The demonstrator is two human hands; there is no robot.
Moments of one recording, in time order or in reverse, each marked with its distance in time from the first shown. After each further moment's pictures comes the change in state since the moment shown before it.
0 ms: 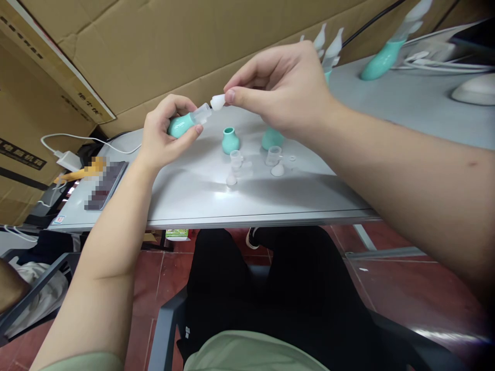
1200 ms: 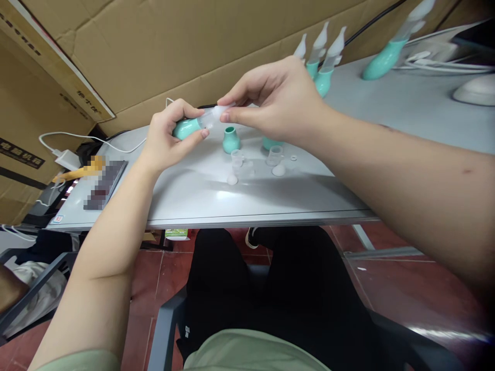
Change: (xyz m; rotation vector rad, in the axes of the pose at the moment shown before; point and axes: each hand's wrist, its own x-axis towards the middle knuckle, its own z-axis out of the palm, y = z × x) left_hand -0.002 0.010 0.006 -0.061 -0.012 0.067; right_hand 0.000 0.015 -0.001 -0.054 -0.105 -0.035
